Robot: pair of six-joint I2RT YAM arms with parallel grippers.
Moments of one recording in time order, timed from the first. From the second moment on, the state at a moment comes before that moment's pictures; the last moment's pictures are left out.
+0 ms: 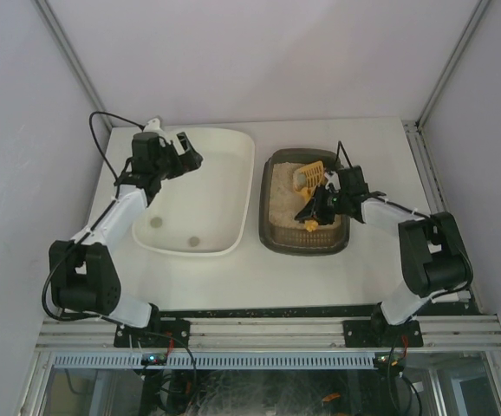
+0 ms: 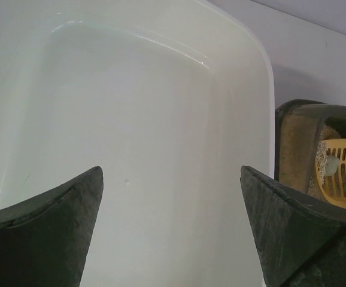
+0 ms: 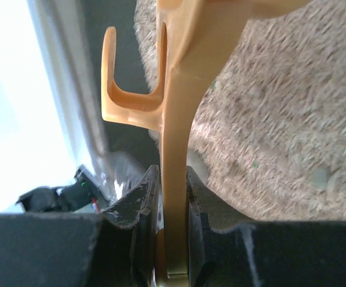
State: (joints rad) left arm -0.13 1.50 1.14 -0.14 0.09 -0.44; right arm 0.25 1.65 0.91 -0.19 -0.61 0.64
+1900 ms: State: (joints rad) left arm -0.13 1.13 0.98 -0.39 0.46 0.02; right arm 0.19 1.30 0.43 0.39 -0.97 0.97
